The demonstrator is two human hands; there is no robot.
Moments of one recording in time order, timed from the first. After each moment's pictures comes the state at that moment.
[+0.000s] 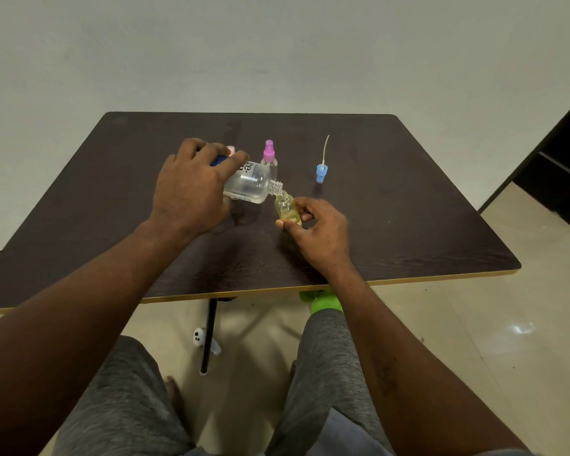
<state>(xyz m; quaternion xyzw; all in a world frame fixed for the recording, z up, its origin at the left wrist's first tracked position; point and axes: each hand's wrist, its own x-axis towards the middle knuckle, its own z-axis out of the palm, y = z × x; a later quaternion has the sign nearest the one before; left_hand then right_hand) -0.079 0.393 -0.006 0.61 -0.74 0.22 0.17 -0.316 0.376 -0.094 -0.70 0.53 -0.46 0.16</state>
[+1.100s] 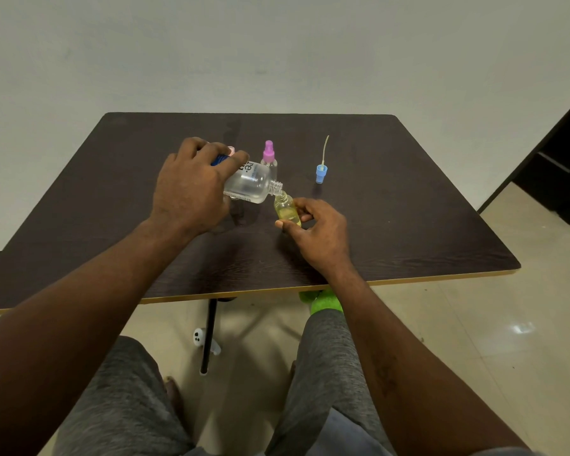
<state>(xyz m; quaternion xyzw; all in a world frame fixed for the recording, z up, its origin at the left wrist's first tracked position) -0.079 0.392 -0.005 0.61 -0.74 0.22 0.17 -0.317 0.376 -0.093 -0.70 0.52 -0.45 0.16</state>
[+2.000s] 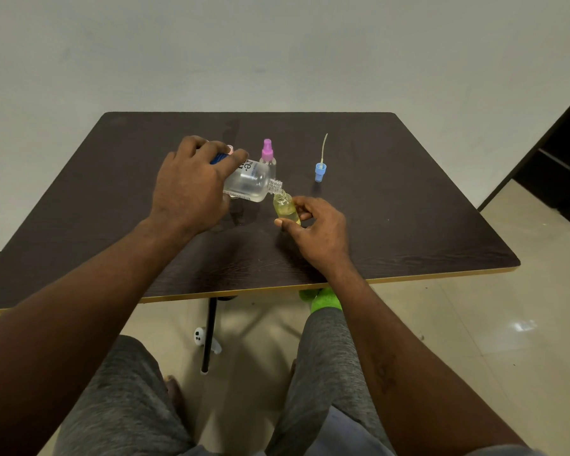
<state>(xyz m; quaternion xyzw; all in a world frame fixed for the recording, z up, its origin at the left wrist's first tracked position) -0.081 0.392 -0.004 0.61 -0.74 0.22 0.18 -0.317 0.375 -0.094 -0.70 0.53 -0.45 0.16</state>
